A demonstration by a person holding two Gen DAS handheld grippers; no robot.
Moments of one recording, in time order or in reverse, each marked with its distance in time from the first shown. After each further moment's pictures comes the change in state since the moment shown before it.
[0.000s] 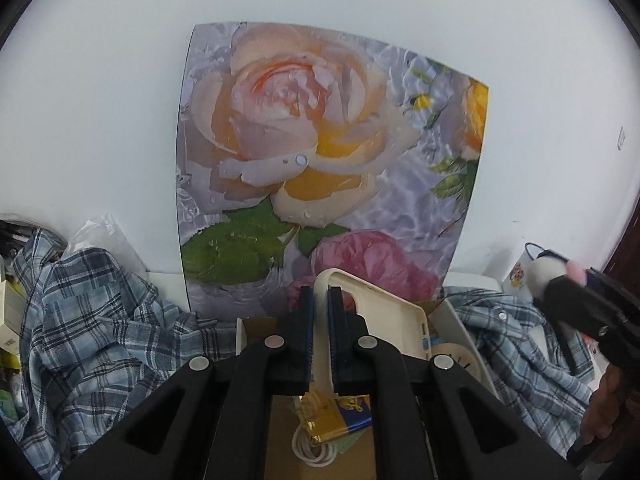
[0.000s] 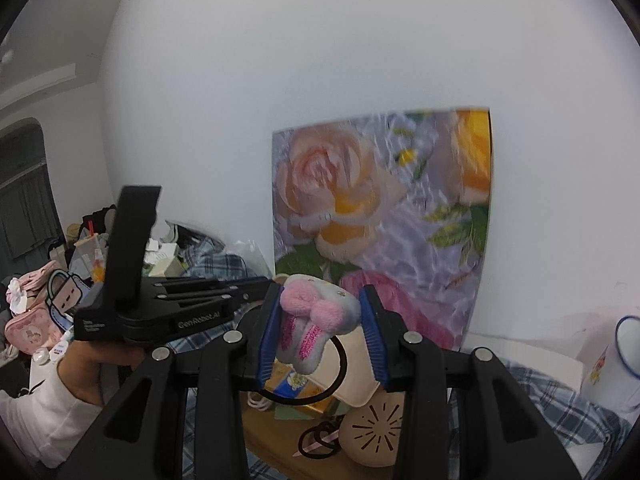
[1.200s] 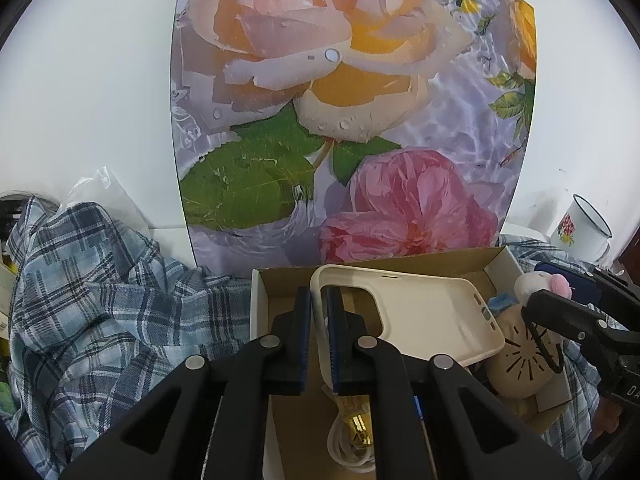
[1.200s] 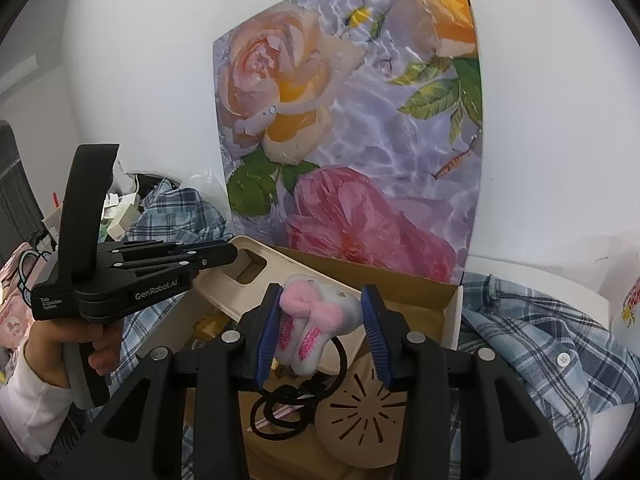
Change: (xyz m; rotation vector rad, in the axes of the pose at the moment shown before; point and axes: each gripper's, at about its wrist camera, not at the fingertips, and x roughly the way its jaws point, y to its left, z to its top) left arm 0.055 0.011 -0.034 0.038 0.154 0.101; right arm 0.062 -0.036 -0.053 0.081 0.209 -0.046
